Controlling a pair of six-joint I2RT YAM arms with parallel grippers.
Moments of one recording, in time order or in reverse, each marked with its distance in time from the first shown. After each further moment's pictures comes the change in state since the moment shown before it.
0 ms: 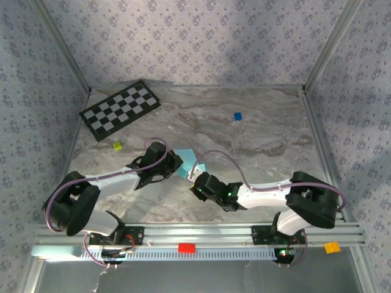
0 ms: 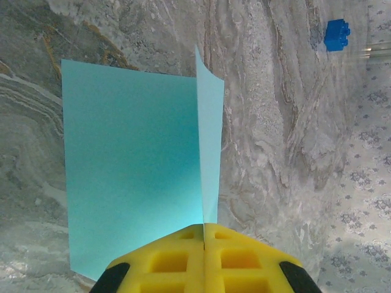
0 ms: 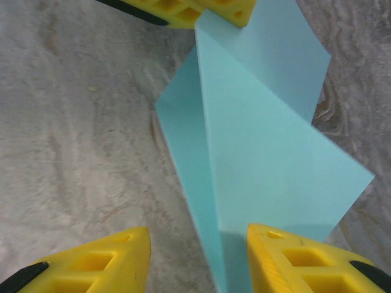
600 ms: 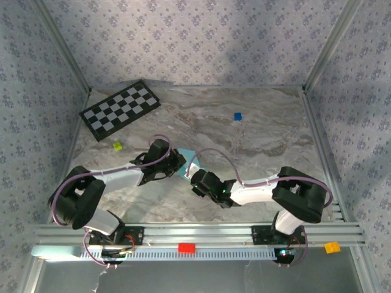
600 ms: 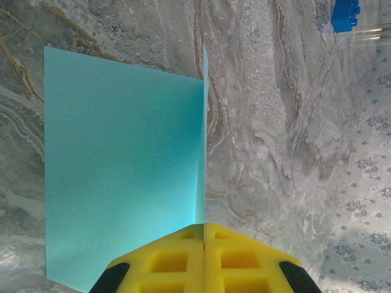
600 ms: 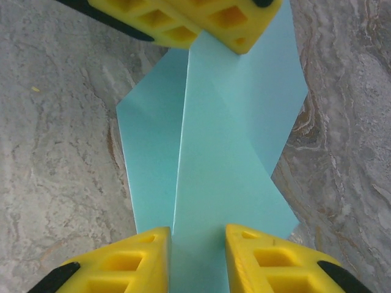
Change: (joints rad) left arm -0.001 0.066 0.058 -0.022 0.045 0.025; right arm -0.033 0.090 0.031 0.043 0.040 -0.064
